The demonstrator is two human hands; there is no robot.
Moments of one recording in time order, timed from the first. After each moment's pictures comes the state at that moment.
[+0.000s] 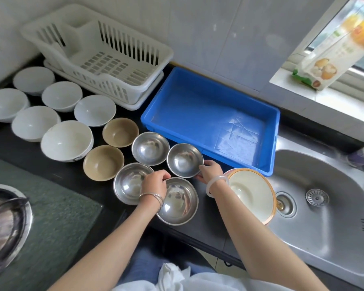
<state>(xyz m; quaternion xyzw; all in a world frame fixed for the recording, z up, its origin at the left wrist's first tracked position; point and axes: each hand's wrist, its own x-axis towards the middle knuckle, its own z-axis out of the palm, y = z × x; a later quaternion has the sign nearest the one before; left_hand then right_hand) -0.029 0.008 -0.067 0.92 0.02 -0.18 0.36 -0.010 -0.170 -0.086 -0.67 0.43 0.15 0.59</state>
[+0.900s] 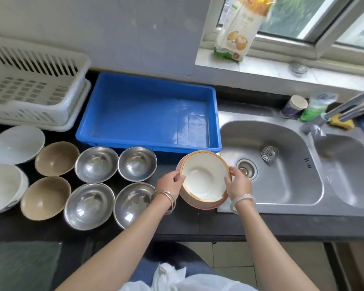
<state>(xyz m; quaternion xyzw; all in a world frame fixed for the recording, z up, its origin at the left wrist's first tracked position) -0.057 -0.121 -0.052 0.86 -0.11 -0.34 0.35 -0.158 -0.287 -0.048 -0.81 0.49 0.00 0.31</state>
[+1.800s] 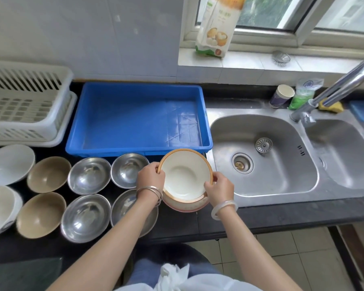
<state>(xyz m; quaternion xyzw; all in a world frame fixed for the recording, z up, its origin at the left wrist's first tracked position) -0.032 -0.114 -0.032 0.91 -0.08 -0.20 0.36 -0.155 -0.239 -0.037 -0.77 0.51 -0.04 0.38</state>
